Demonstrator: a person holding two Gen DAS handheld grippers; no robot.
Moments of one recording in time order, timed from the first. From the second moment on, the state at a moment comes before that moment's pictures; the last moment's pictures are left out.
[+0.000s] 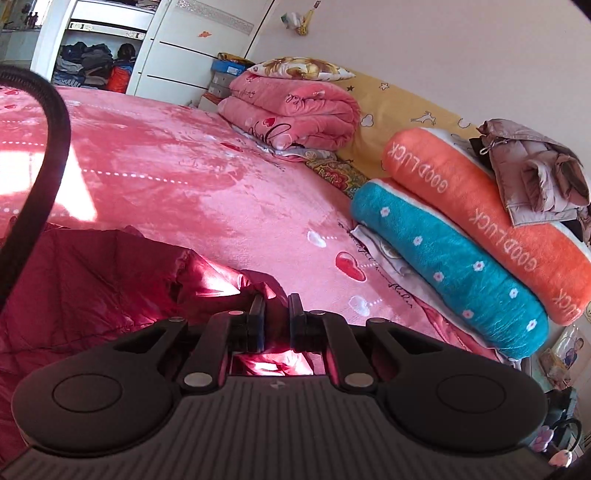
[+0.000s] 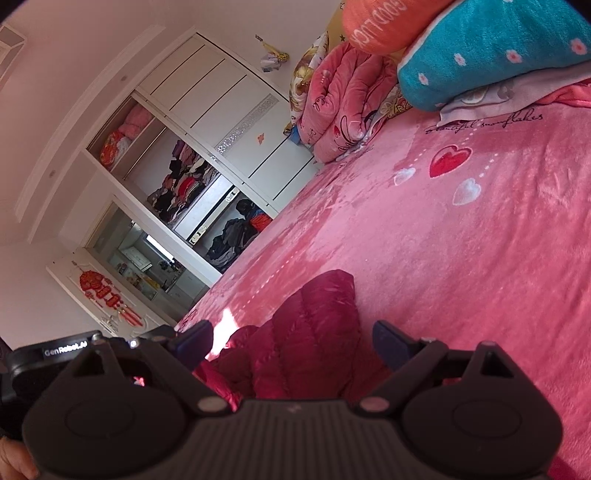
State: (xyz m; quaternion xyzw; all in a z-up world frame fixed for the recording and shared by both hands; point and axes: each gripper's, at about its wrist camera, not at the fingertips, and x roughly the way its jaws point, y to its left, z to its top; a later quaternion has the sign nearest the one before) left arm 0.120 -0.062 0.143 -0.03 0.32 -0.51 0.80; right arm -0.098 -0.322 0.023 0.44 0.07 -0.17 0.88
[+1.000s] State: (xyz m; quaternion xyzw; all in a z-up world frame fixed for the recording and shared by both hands) left arm 0.100 0.069 0.100 0.14 0.28 -0.30 0.90; right arm -0.034 -0.303 0.012 0.39 0.13 -0.10 0.91
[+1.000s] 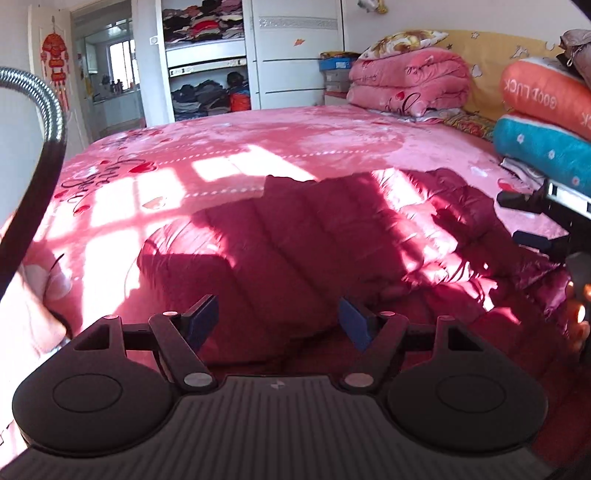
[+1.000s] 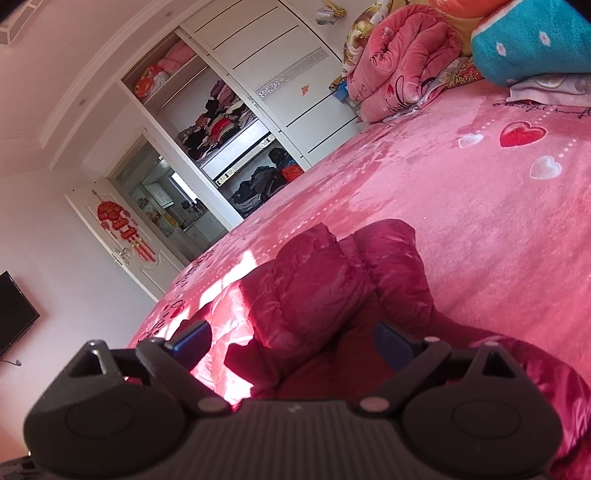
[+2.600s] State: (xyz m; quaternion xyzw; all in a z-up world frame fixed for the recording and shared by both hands) left arm 0.136 0.094 0.071 0.11 0.30 -0.21 0.92; right arm -0.009 -0.309 0.003 0.50 0.12 -0.08 0.85
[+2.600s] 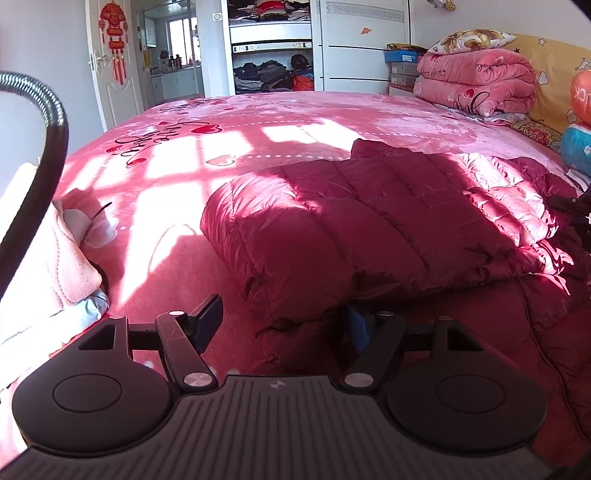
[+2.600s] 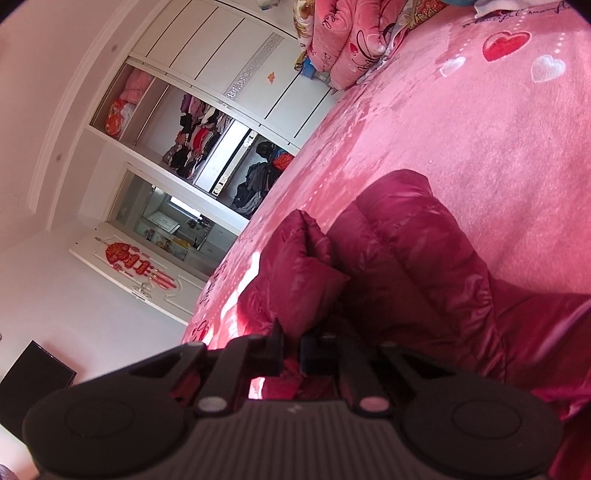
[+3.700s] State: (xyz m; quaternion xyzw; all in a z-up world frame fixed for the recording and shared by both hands) left arm 0.188 0.022 0.069 0.09 0.28 -0.24 0.92; right arm 0.041 -0.263 0.011 0.26 0.23 -0.09 0.93
